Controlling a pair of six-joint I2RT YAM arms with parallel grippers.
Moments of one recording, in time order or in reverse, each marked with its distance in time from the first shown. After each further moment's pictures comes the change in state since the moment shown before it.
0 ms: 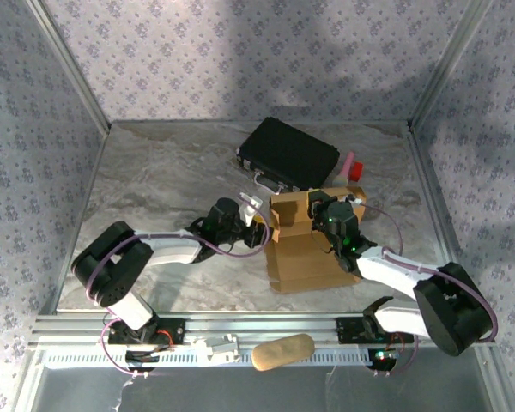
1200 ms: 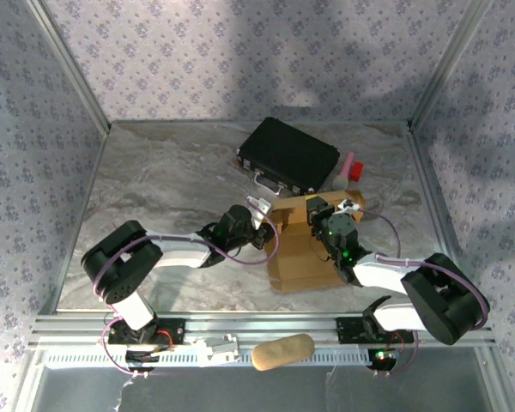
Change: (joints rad) left arm -0.100 0.053 0.031 0.027 -0.279 0.037; right arm 0.047 0.075 -0.116 0.274 0.054 -0.141
